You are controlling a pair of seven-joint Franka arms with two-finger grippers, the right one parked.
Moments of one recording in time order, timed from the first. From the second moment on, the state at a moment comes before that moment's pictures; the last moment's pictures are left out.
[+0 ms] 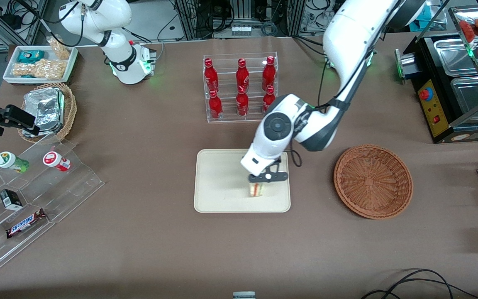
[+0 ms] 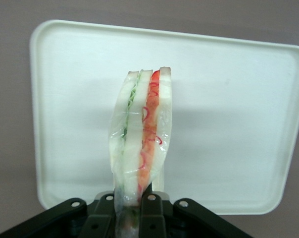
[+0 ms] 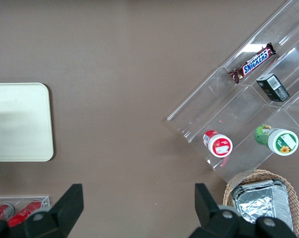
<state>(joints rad) -0.53 0.65 -0.20 -1.50 0.01 2.17 -0.75</state>
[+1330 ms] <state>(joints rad) -0.58 0.55 -0.14 -1.38 0.08 1.92 -0.83</state>
